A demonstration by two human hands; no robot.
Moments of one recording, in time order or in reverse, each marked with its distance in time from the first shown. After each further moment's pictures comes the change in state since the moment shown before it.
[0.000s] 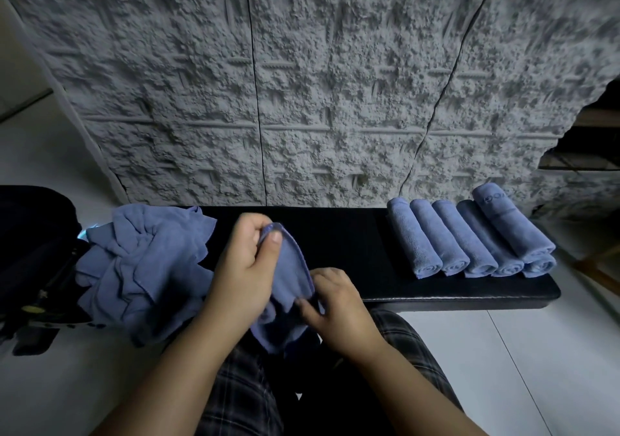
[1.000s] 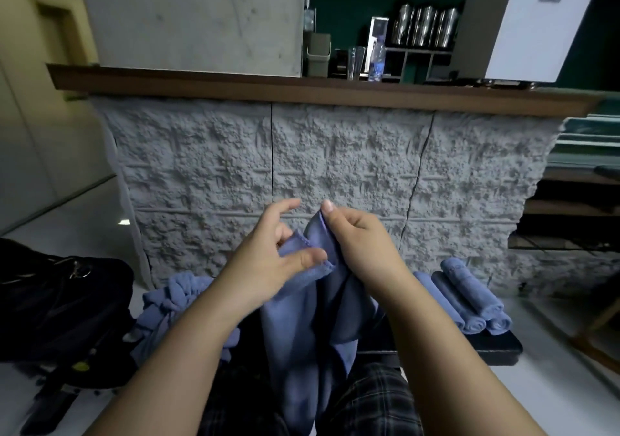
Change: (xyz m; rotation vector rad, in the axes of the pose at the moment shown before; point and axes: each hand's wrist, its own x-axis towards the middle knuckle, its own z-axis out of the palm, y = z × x) left_hand -0.012 0.174 -0.055 0.075 -0.278 0.151; right_hand 0.003 -0.200 -0.179 0.562 0.237 -0.076
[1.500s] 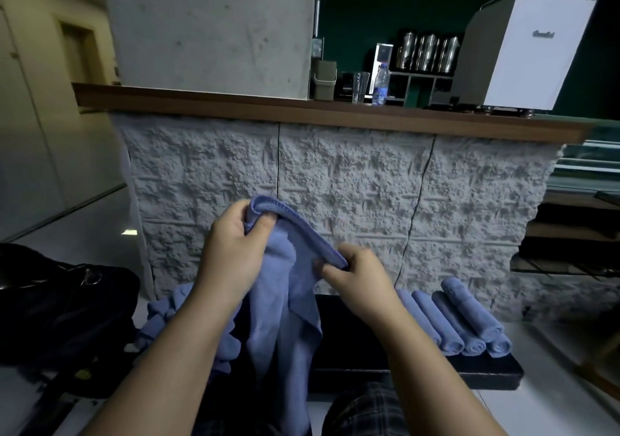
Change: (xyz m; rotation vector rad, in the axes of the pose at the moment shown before) left_hand -0.008 0.041 -0.022 0.104 0.491 -0.015; right_hand -0.015 0.017 -0.003 -0.359 0.001 0.035
